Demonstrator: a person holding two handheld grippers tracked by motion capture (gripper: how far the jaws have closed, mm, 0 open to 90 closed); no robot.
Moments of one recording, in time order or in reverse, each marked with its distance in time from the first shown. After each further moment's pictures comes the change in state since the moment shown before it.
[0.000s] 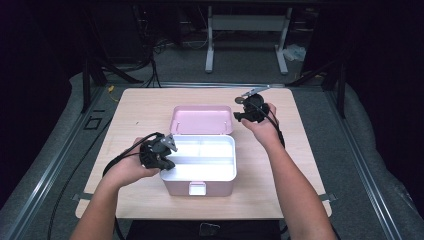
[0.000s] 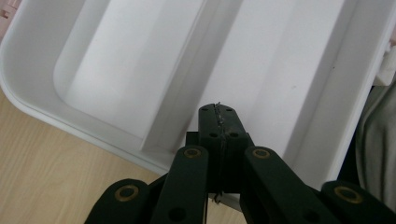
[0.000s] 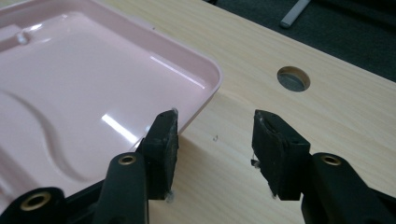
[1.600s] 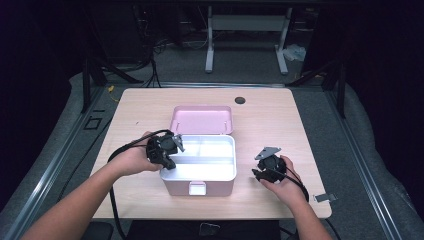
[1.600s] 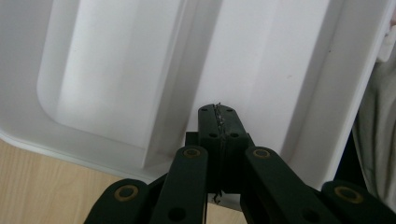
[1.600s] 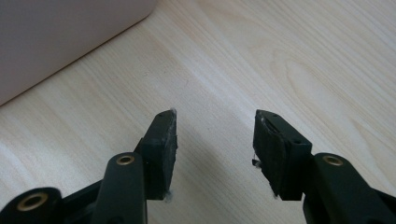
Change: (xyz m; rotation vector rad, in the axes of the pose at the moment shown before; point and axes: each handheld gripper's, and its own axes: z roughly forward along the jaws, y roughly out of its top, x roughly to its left) left arm 0.007 0.023 0.003 0.159 -0.065 0.119; right arm 0.038 -0.163 -0.047 0.191 -0.013 -0.234
